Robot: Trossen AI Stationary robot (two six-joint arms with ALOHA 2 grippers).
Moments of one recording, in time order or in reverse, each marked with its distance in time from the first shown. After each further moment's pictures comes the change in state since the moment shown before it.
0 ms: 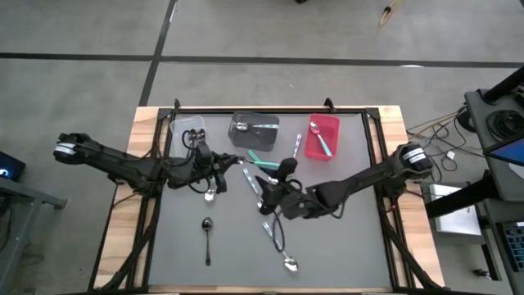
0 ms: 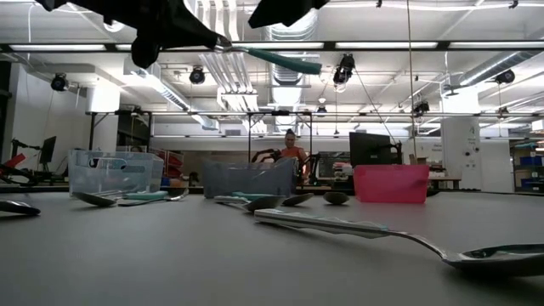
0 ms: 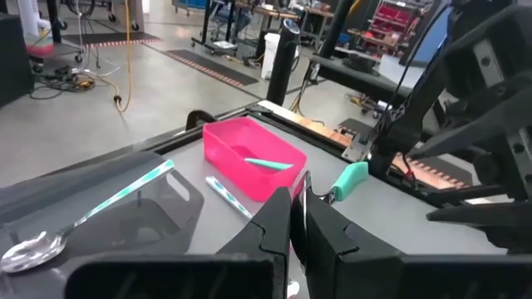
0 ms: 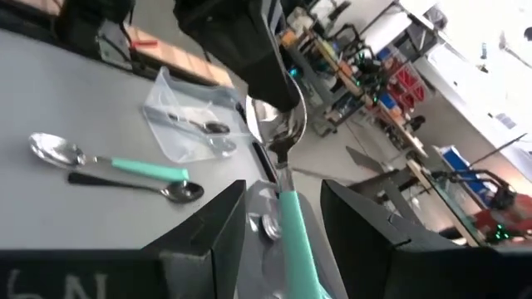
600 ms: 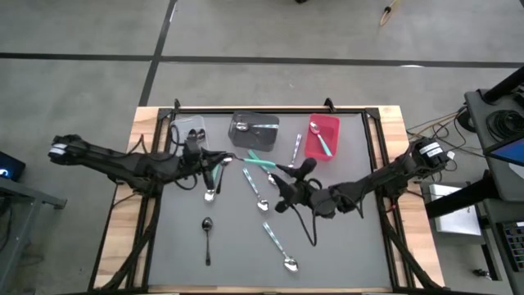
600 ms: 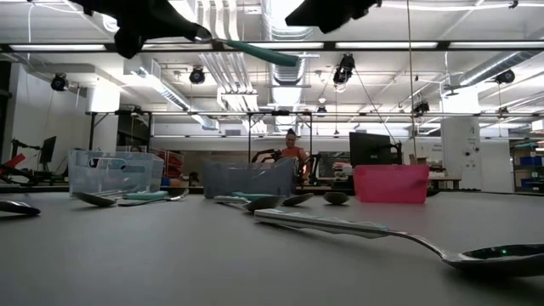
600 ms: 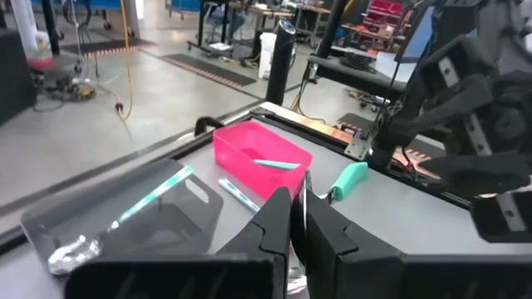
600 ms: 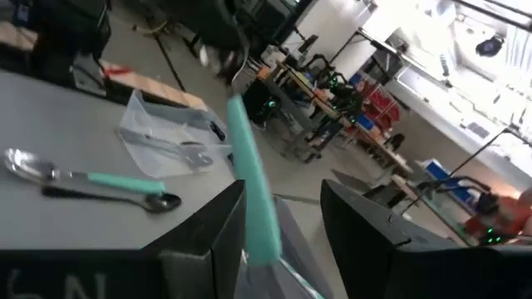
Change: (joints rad) left arm -0.002 -0.175 0.000 -0.180 0.015 0.042; right arm 0.043 -0.164 -0.365 0.499 0.051 -0.165
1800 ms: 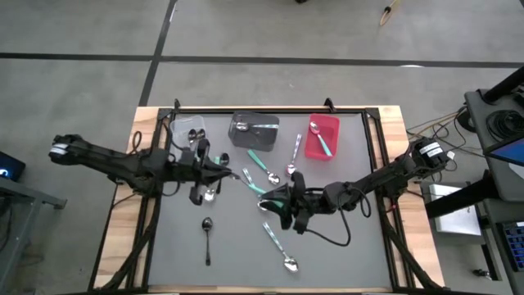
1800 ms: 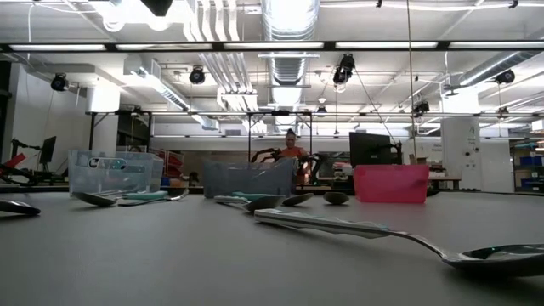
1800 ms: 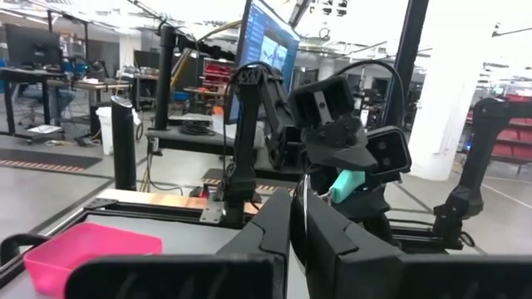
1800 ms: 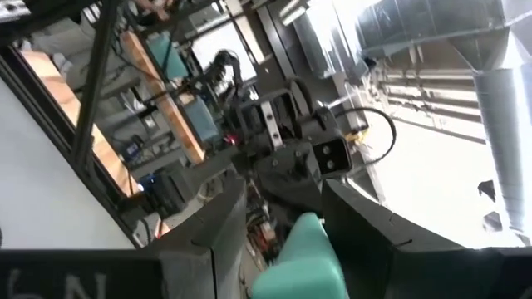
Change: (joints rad) left arm 0.000 0.015 0.000 0.359 0.480 0.248; right arm -0.005 0.000 -0.023 0.360 -0.690 -0.676
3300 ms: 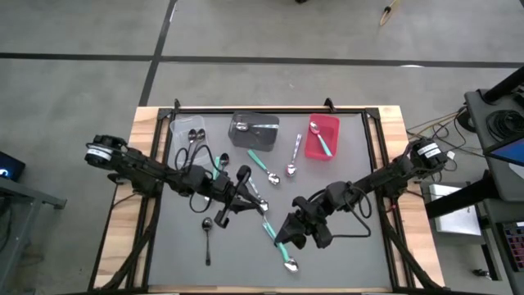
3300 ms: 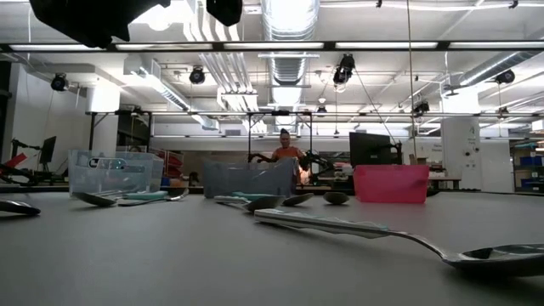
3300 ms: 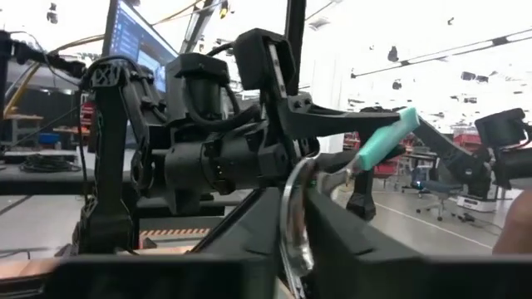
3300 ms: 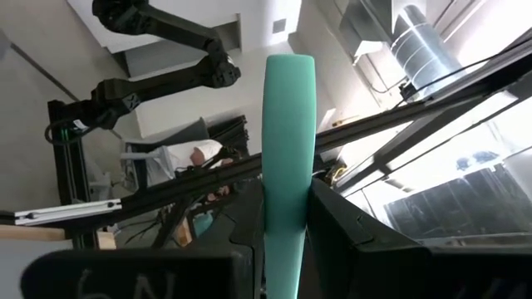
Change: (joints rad) left arm -0.009 0.639 0.037 0.780 0.347 -0.042; right arm 0.000 0.020 0.001 0.110 -0.653 -0.042
